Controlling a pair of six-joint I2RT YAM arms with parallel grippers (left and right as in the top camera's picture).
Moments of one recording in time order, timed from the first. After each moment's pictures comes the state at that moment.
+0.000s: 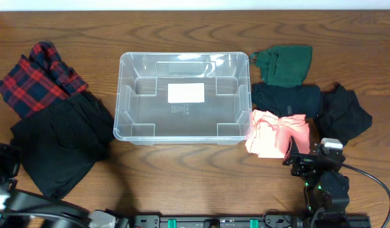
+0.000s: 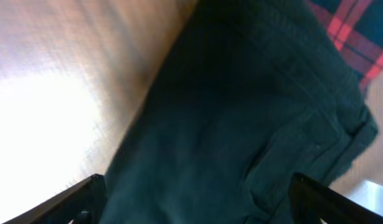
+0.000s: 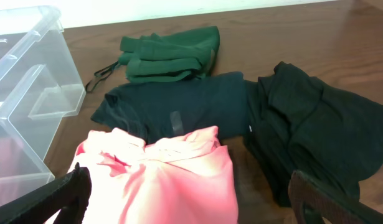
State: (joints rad) left arm 1.21 1.56 1.12 -0.91 0.40 -0.08; right arm 0.09 0.01 0.14 -0.48 0.17 0.17
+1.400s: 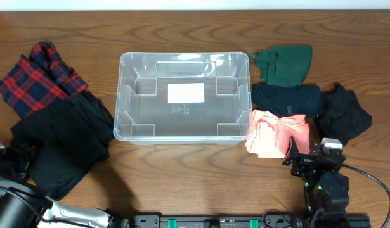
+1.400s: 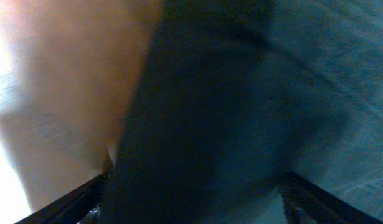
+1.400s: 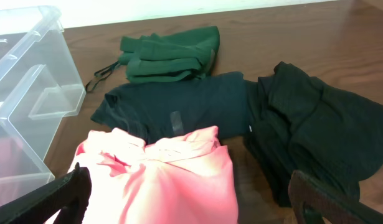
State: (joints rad) left arm 1.16 1.89 1.13 -0.70 0.51 0.07; right arm 0.09 0.01 0.14 -0.48 0.17 0.17
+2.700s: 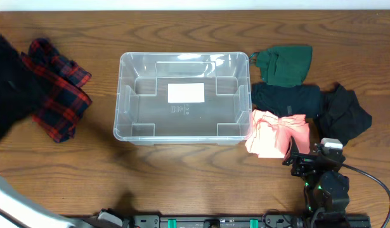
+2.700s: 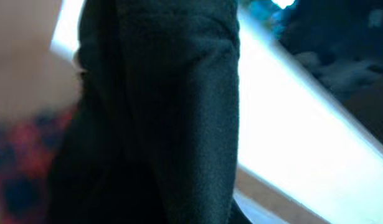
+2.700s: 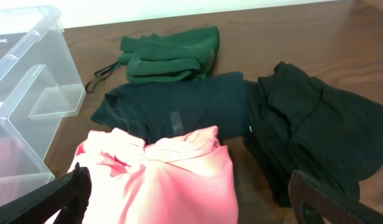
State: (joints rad) left arm 1.07 1.23 1.21 -0.28 1.11 -0.35; right arm 0.09 0.01 0.14 -0.48 0.17 0.17
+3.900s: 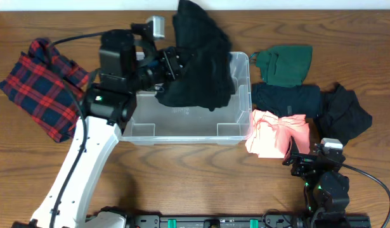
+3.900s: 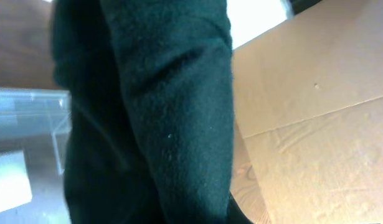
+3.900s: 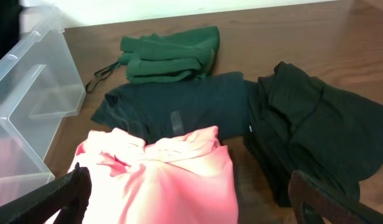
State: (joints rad) left arm -0.25 1.38 1.22 -0.27 0.67 -0.72; right arm 0.09 0.01 0.14 -0.48 0.17 0.17
